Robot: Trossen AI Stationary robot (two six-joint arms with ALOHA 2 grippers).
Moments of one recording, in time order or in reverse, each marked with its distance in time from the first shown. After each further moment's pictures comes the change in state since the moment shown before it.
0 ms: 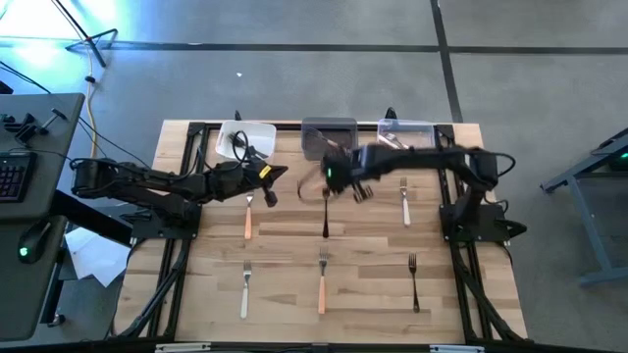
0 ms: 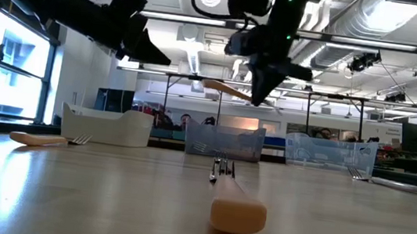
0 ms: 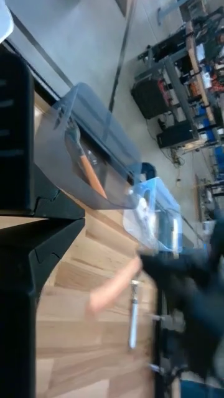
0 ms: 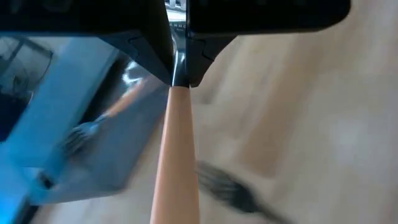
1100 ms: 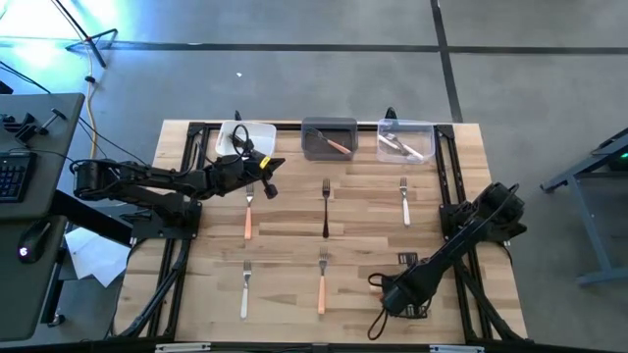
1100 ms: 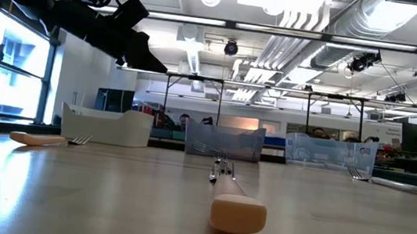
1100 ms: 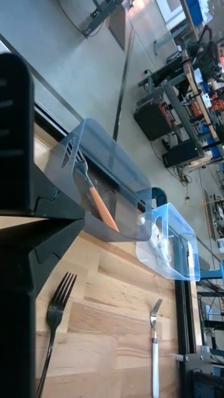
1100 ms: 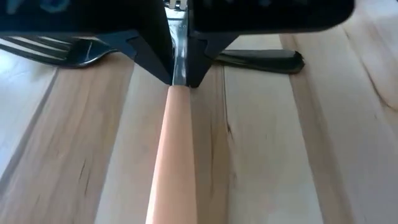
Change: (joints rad) left arm 0.098 0.025 0.000 -0.003 0.007 0.100; right arm 0.924 -0.002 -0.443 0.017 -0.479 1.432
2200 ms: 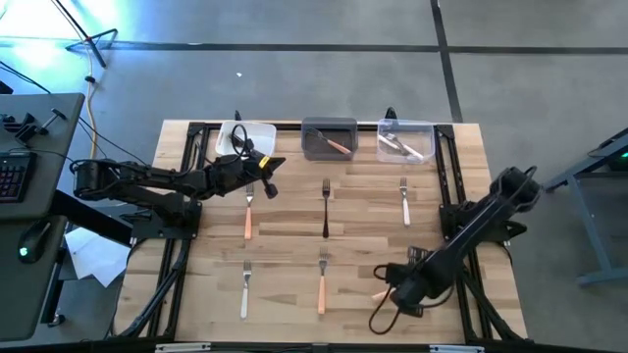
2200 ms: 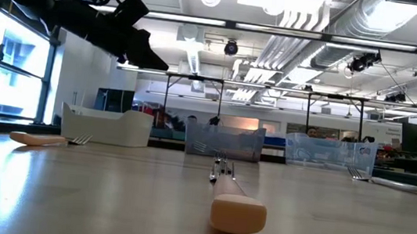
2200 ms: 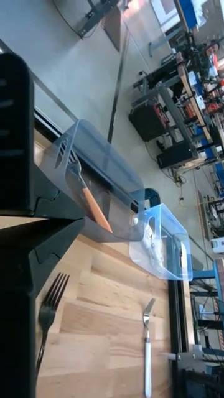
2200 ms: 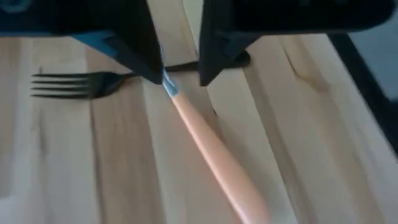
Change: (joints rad) left arm 0.000 0.000 0.000 0.026 0.000 0.006; right arm 0.015 -0.192 0.023 -0.026 0.081 0.306
